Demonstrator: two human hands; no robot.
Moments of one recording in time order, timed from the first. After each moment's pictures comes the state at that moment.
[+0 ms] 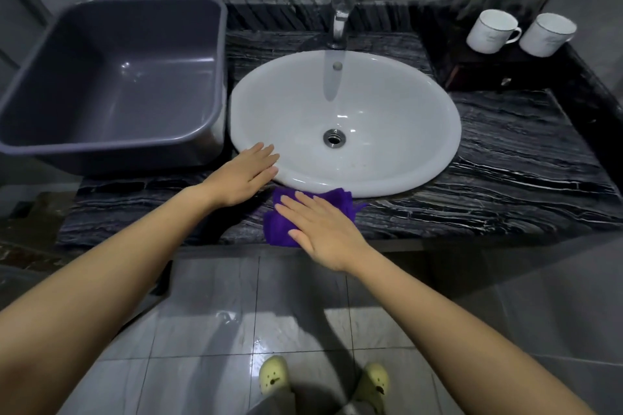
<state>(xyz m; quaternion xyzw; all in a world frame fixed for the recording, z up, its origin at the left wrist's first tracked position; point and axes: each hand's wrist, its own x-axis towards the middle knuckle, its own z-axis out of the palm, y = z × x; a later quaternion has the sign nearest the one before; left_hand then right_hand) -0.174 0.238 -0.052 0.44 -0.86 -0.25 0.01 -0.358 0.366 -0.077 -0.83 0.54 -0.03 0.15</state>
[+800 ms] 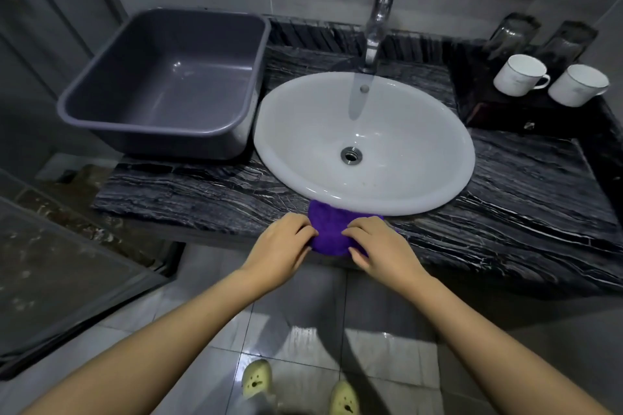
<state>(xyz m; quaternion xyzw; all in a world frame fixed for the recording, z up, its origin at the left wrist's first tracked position) -0.225 0.379 -0.054 0.42 -0.89 -0.09 0.15 -0.443 0.397 -0.048 -0.83 0.54 -0.09 0.11</state>
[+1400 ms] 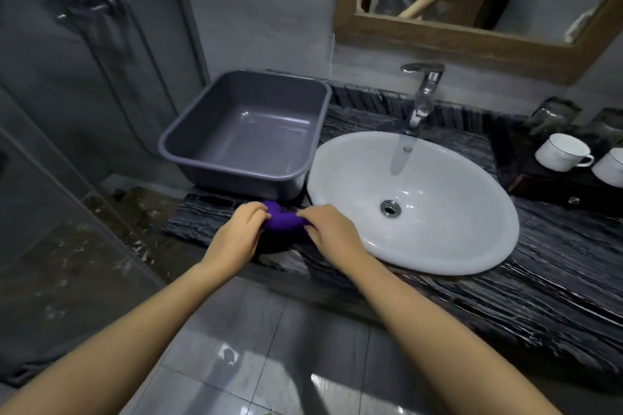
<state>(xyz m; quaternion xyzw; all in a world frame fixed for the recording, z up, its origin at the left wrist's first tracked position) -0.081 0.333 -0.023 0.55 -0.79 -0.02 0.27 -0.288 0.308 -0.001 -0.84 0.49 -0.18 0.16</state>
